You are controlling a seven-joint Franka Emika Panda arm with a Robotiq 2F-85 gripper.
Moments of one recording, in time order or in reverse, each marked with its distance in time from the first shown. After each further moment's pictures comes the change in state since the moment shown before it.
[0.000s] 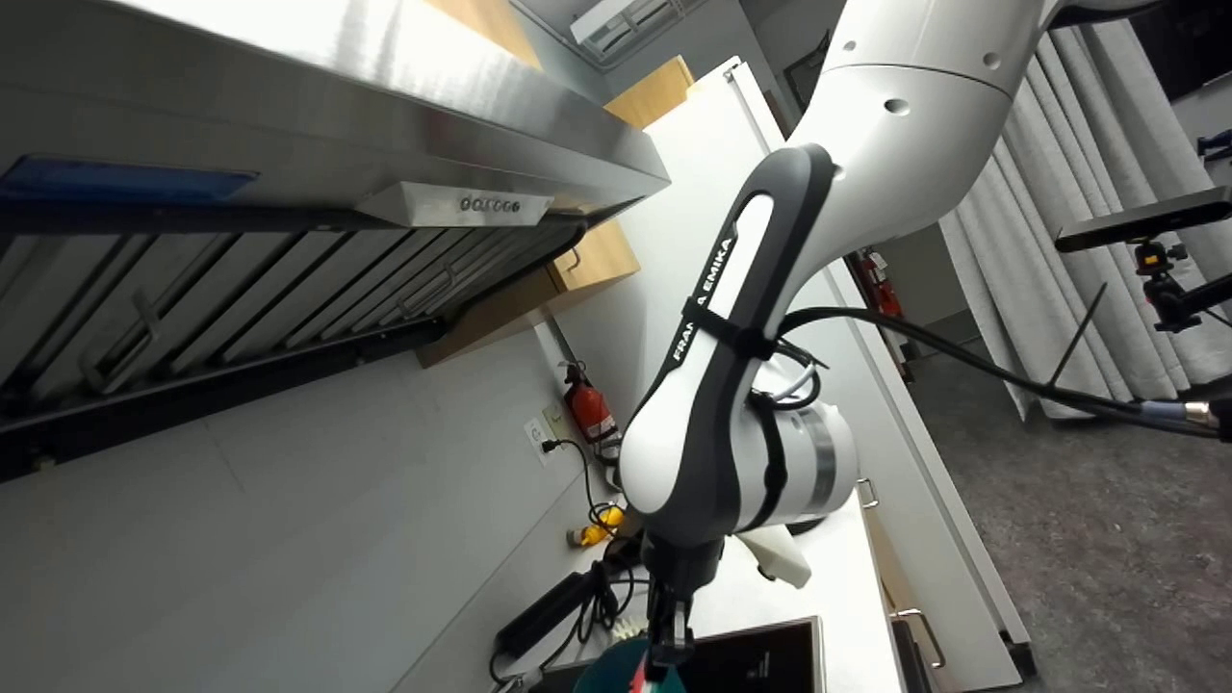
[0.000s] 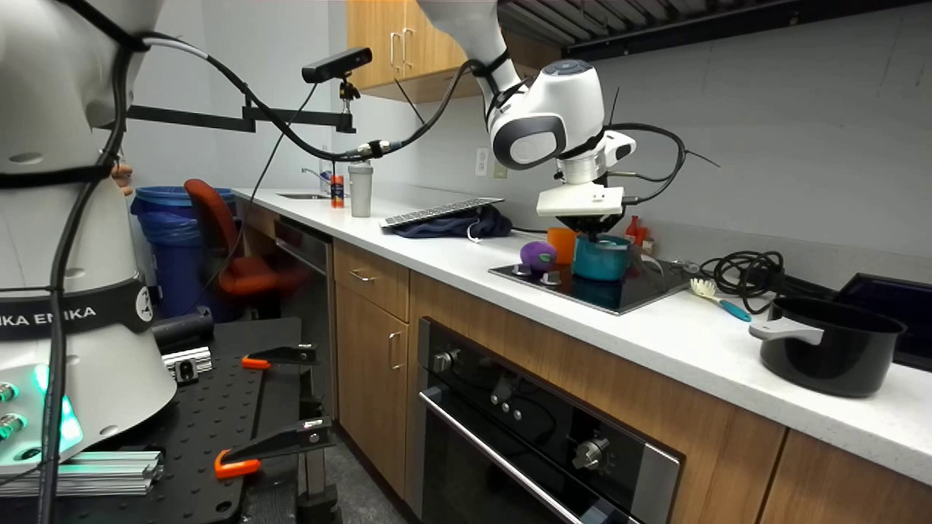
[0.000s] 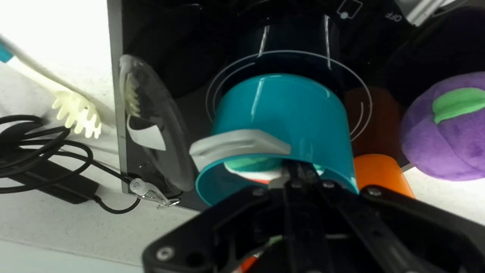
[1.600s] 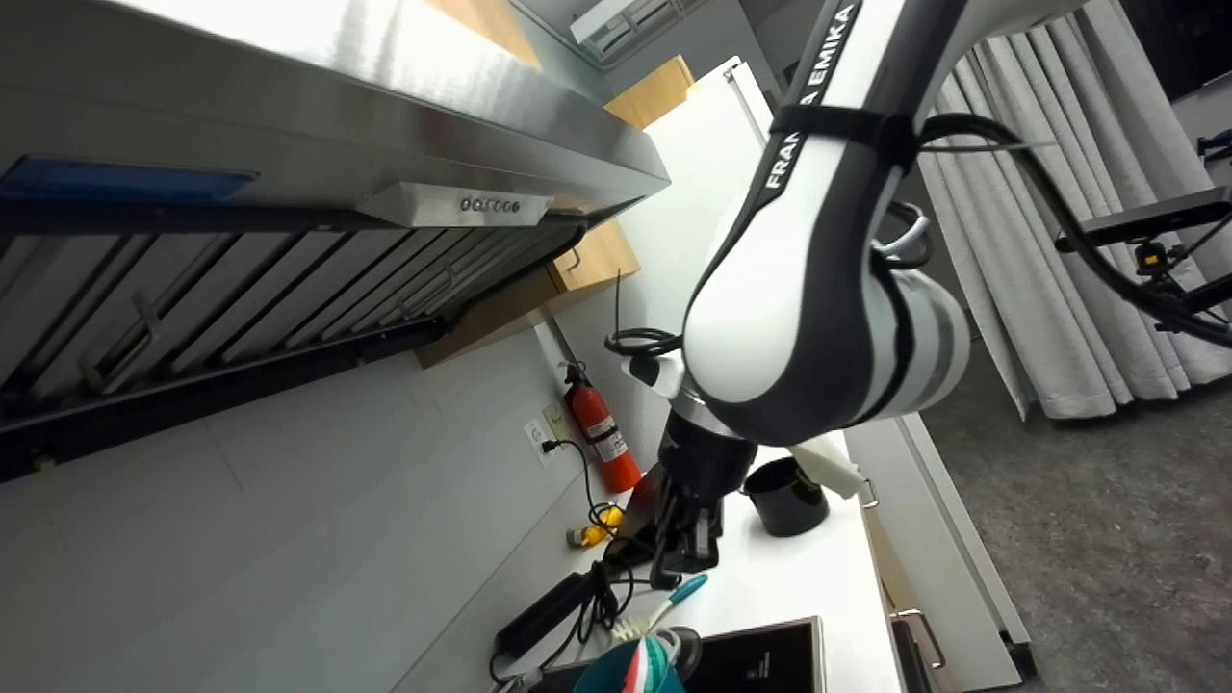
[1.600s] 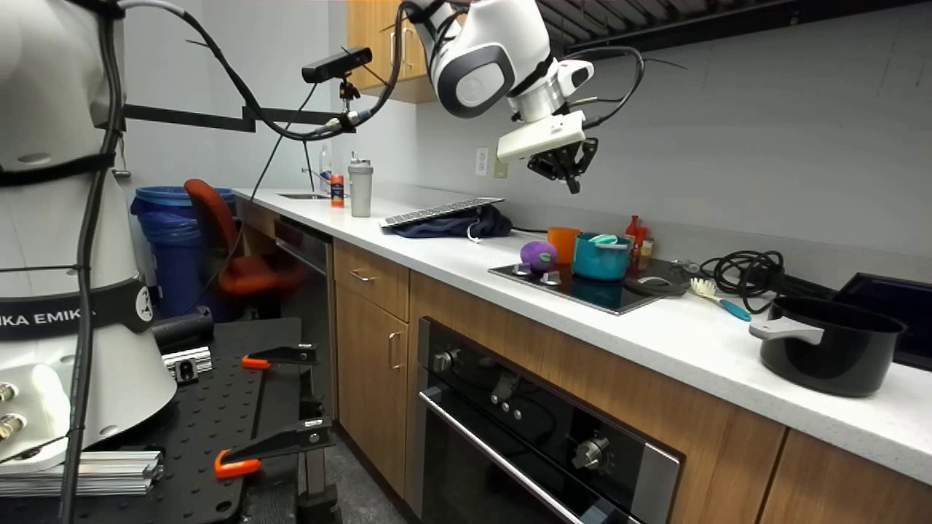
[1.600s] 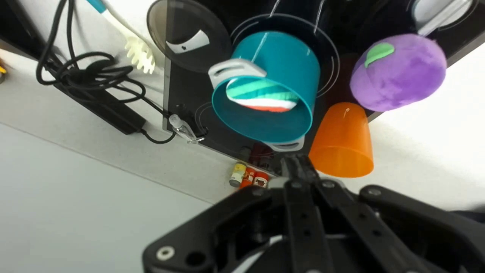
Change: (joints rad) arm 0.062 -0.363 -0.016 -0.353 -0.033 0.161 0.080
